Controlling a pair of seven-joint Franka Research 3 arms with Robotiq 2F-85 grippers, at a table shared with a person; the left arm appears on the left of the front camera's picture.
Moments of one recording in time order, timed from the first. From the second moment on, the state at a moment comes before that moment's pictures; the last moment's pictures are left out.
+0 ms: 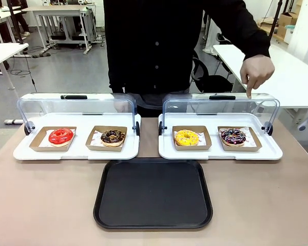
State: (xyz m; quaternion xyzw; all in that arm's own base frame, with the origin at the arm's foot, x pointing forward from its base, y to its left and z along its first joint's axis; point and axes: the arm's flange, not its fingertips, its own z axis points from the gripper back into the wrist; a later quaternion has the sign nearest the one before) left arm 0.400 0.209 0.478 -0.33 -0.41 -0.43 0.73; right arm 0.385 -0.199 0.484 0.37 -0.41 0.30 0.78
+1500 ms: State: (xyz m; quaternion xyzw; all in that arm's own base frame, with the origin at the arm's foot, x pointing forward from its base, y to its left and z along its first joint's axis) left arm 0.400 0.209 0.478 -0.33 -0.41 -0.43 0.73; right arm 0.388 -0.195 0.485 0.36 -0.41 0.31 0.78
